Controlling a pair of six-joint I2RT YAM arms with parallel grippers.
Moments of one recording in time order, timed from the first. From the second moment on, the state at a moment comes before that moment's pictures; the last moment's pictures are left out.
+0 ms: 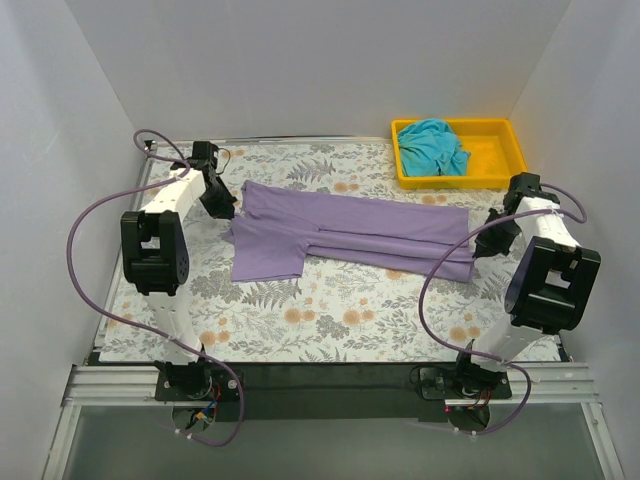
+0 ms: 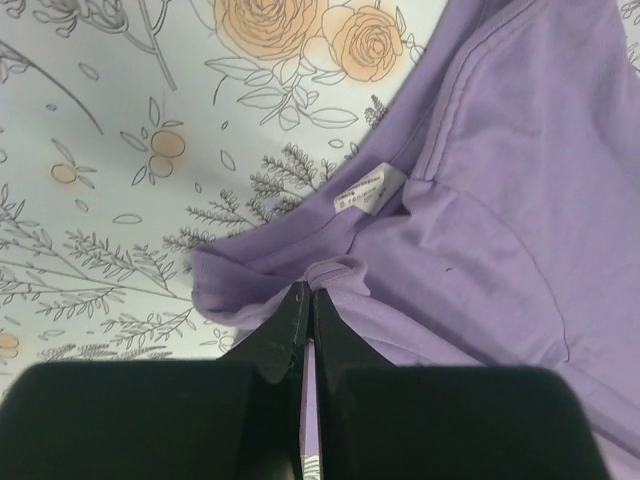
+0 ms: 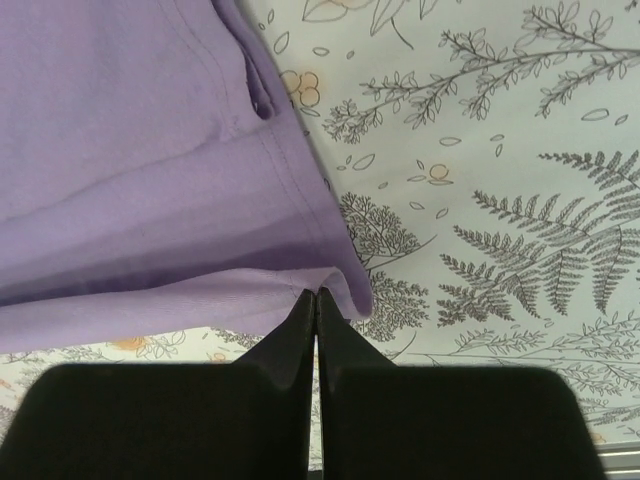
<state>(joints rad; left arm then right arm) -0.04 1.98 1.57 -0.77 -0.01 -0.60 -0.28 1.66 1.19 -0.86 -0.11 0.28</state>
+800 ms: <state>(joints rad) -0.04 2.06 1.58 -0.69 0.00 -0.62 -0.26 1.83 1.29 -0.76 -0.11 0.28</state>
